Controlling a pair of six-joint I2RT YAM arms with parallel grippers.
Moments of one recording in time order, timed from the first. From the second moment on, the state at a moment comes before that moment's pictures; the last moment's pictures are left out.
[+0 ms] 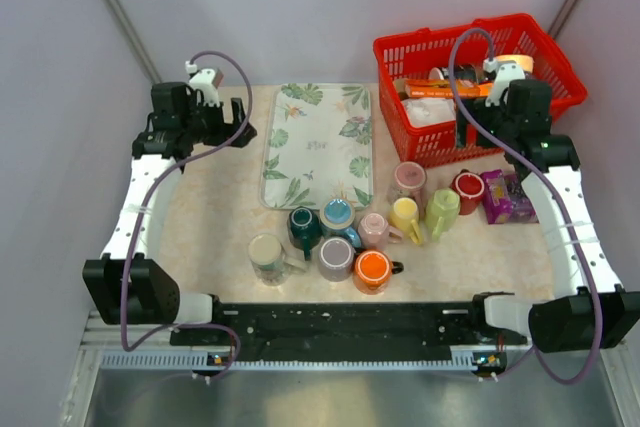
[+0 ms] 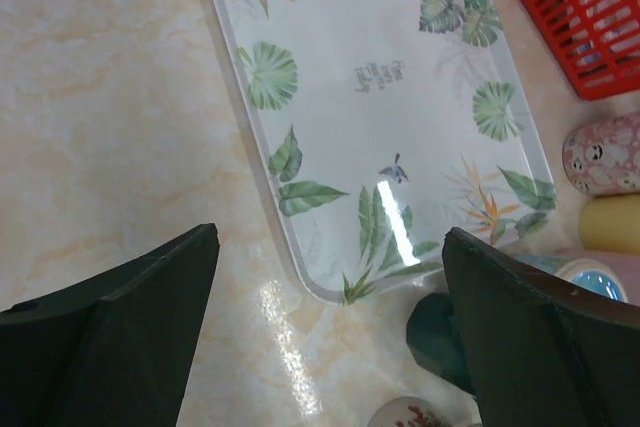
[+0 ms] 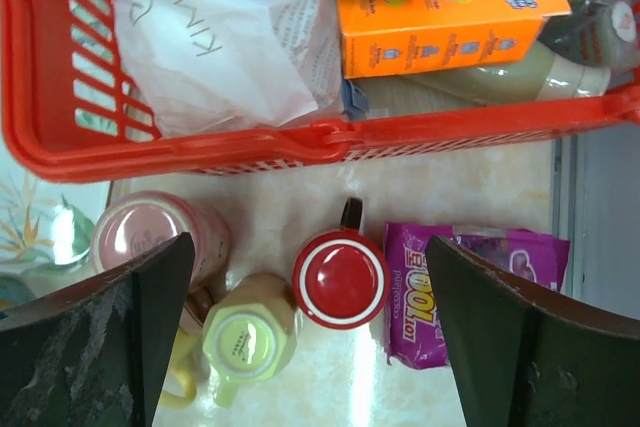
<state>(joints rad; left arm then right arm) 0.01 1.38 1.36 -0.53 0.41 -0.03 0.06 1.22 1.35 -0.68 0.02 -0.04</state>
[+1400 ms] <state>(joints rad) -0.11 1.06 0.97 -0.81 0.63 0.43 0.63 1.61 1.31 -0.55 -0.36 -0.34</state>
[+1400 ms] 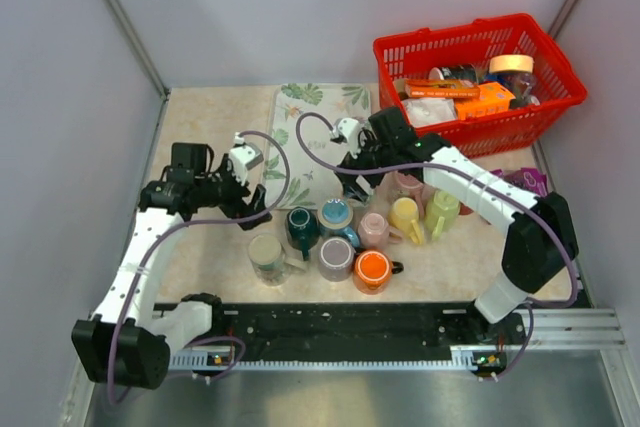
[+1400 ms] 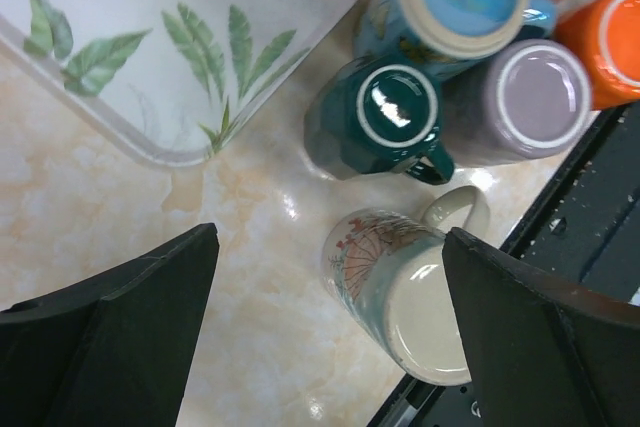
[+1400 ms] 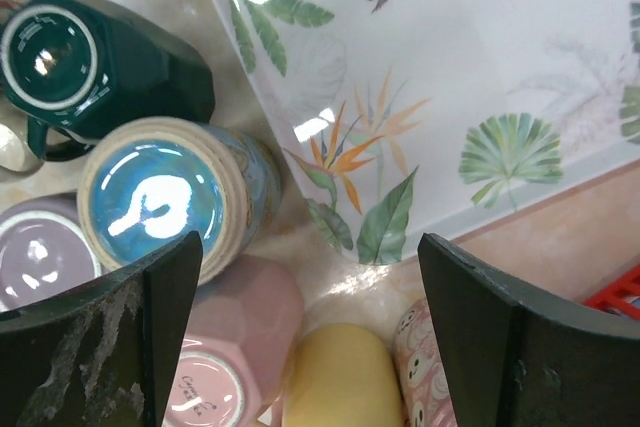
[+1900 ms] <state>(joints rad) -0.11 0.89 1.08 -0.96 0.29 0.44 0.72 1.54 1.36 -0.59 -0.43 -0.40</state>
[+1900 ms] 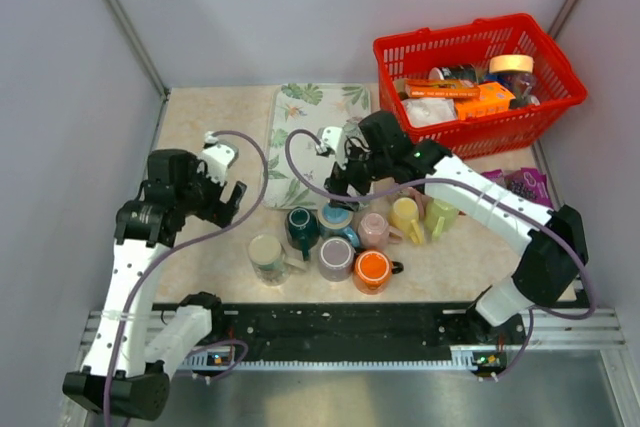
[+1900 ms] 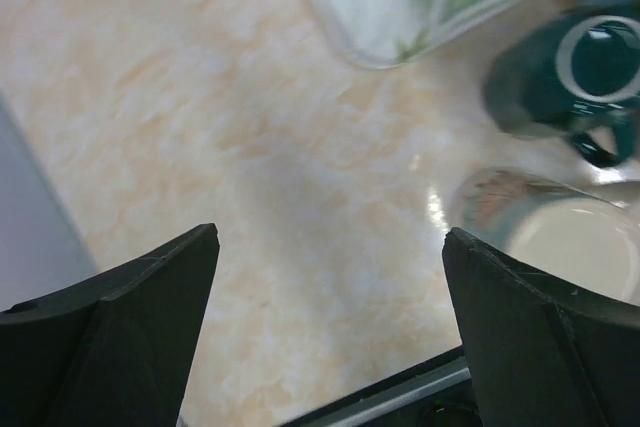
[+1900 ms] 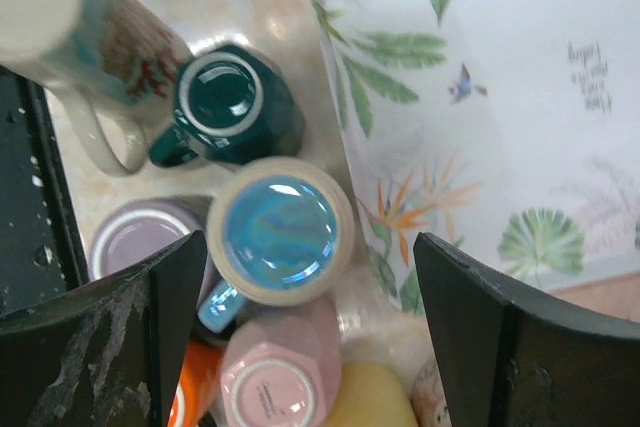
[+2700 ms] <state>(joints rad) 0.30 0.68 1.22 -1.07 0.26 -0.21 1.10 1.63 1.32 -0.47 -0.40 -0.41</state>
